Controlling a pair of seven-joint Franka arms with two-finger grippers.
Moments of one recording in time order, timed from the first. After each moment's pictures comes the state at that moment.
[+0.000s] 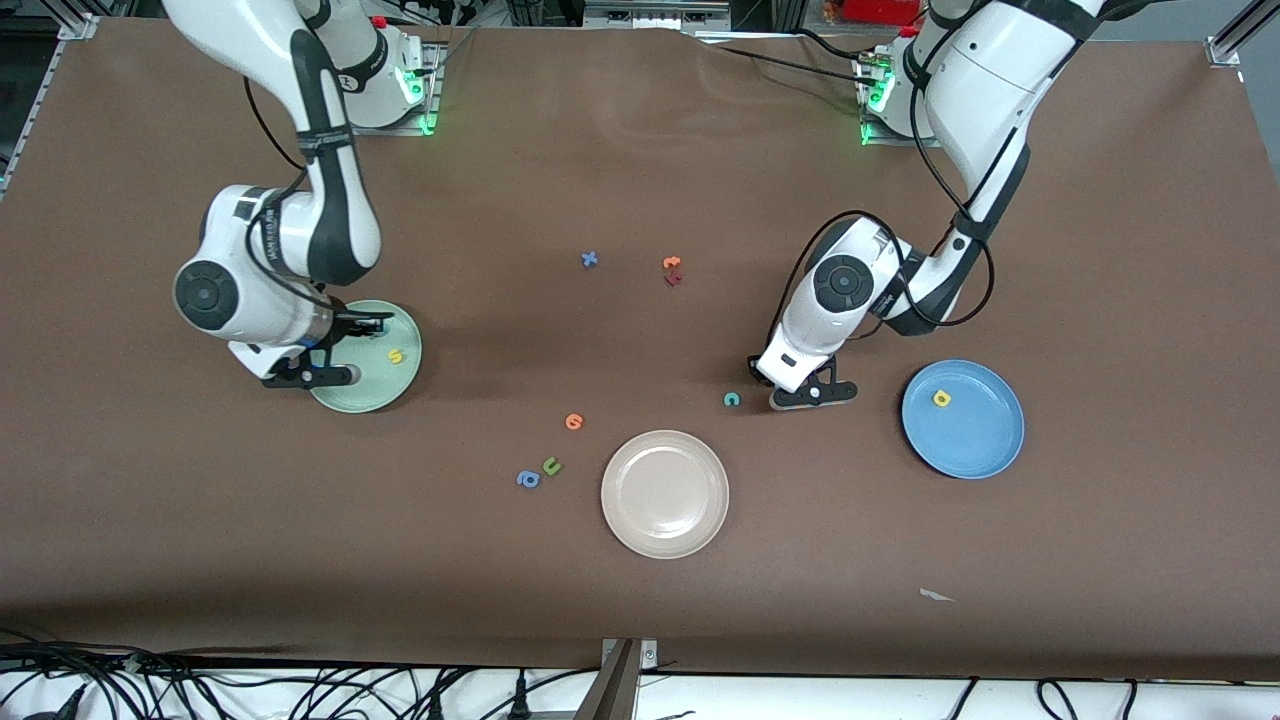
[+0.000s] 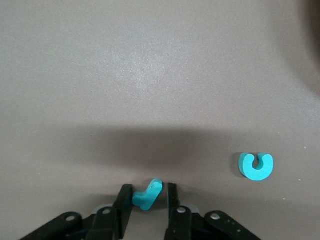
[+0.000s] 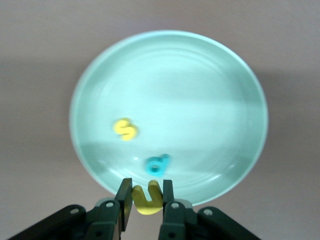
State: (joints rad) left arm -0.20 0.62 -0.27 -1.94 0.24 2.56 -0.77; right arm 0.83 0.46 -0.76 -2.05 0.39 2.10 -0.22
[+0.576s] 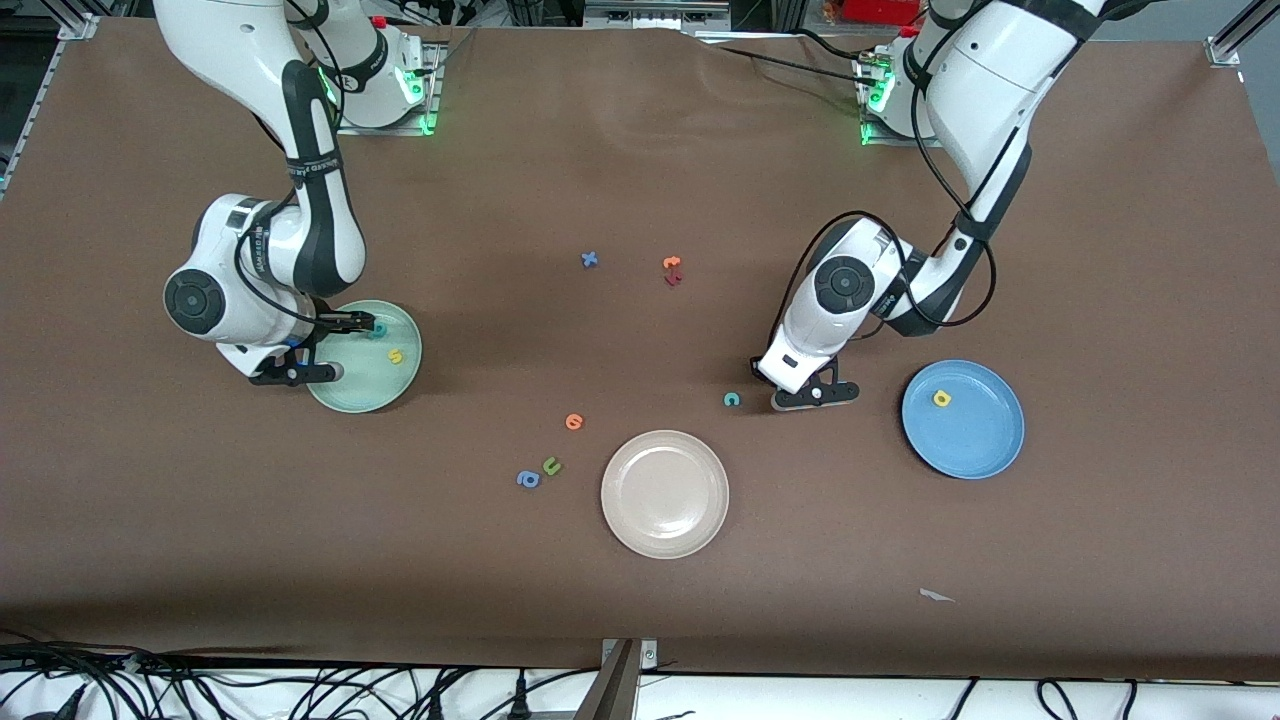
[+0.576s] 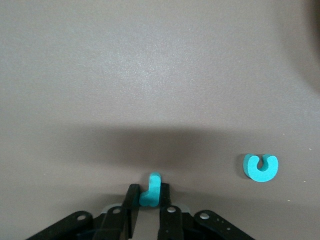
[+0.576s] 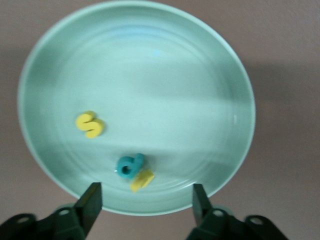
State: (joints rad) left arm -0.20 0.62 -0.27 -1.94 0.24 2.55 -0.77; right arm 0.80 0.50 -0.74 -2.05 0.41 2.10 -0.25
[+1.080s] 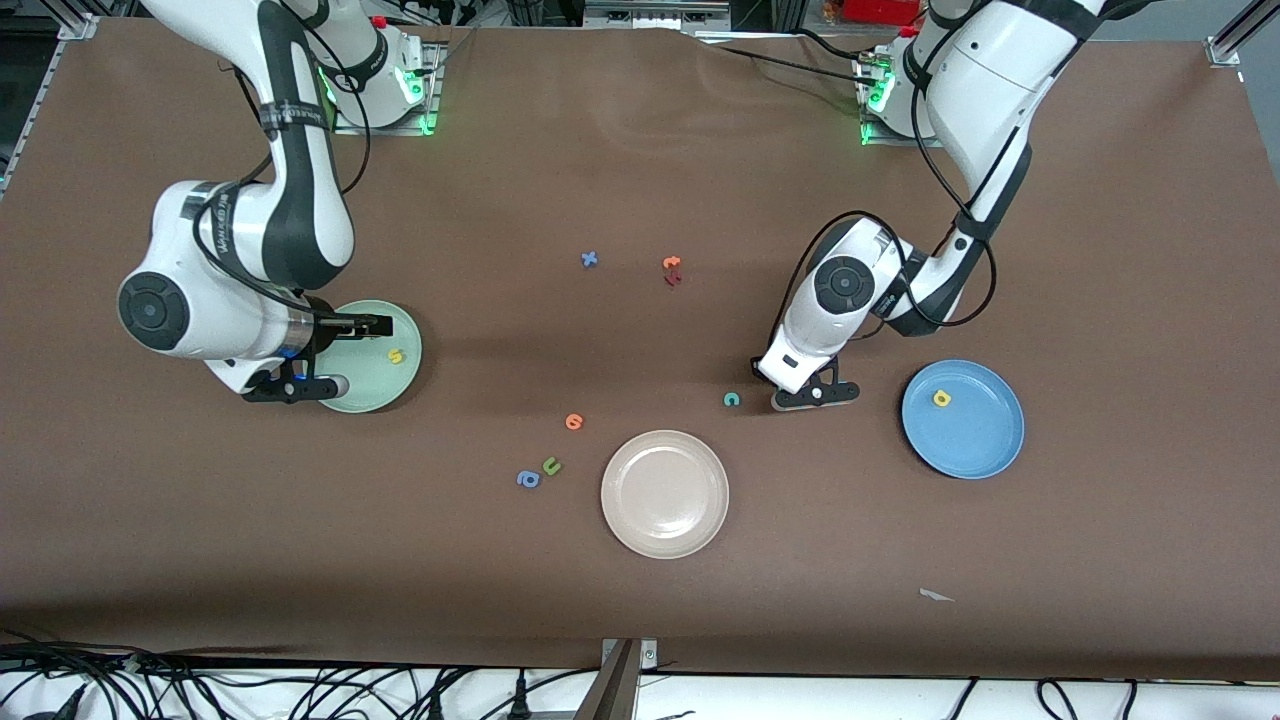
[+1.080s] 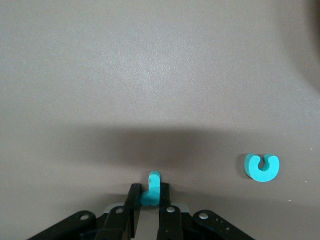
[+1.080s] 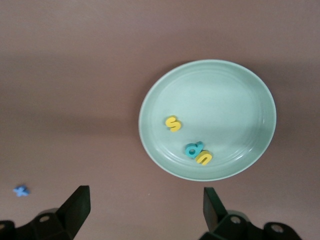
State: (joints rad) left arm -0.20 0.62 -0.27 -1.94 0.24 2.55 -0.77; right arm 0.81 0.46 -0.75 -1.73 0.41 1.76 -0.11
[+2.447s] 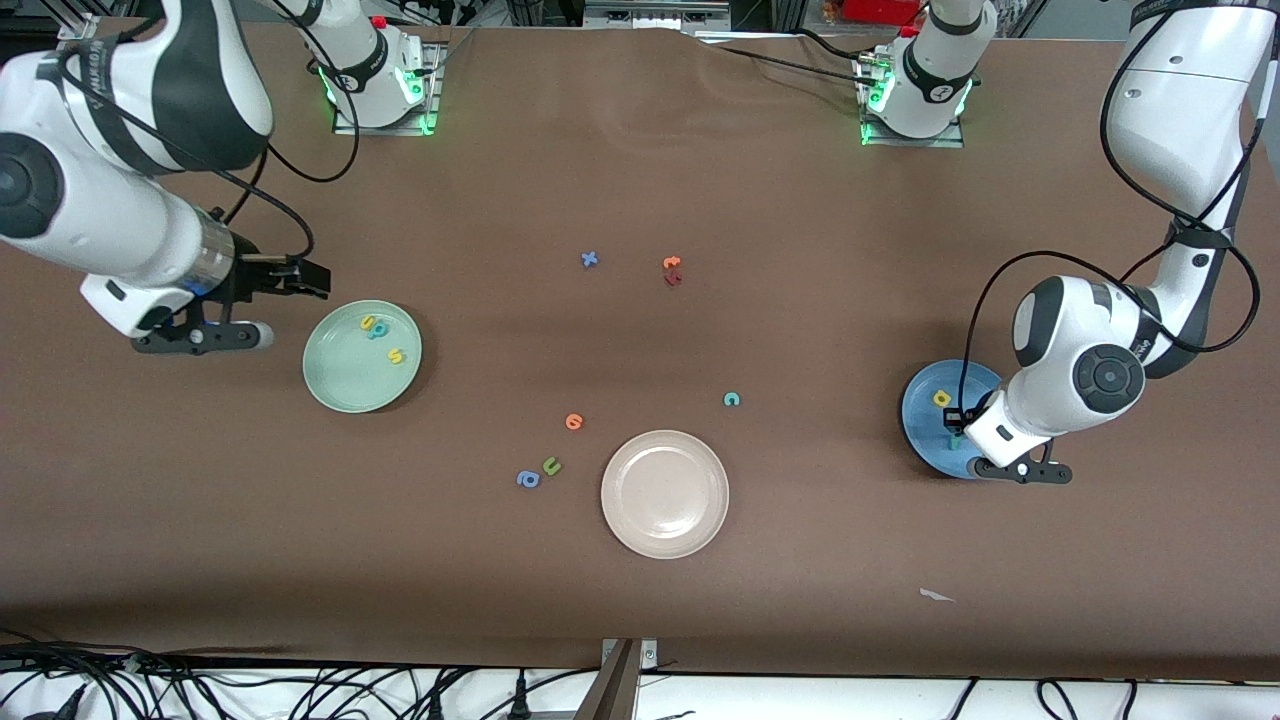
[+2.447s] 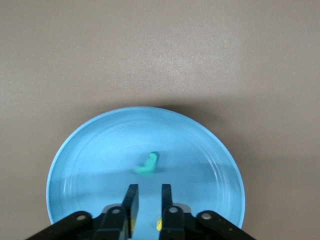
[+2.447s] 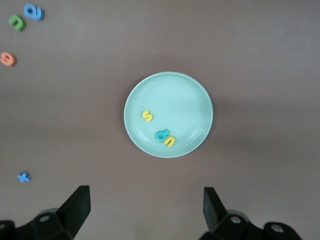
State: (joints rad) left arm 0.19 0.62 -0.25 -1.72 0.25 2.24 -0.11; right arm 0.24 0.13 -0.10 -1.73 0.02 1.72 0.09
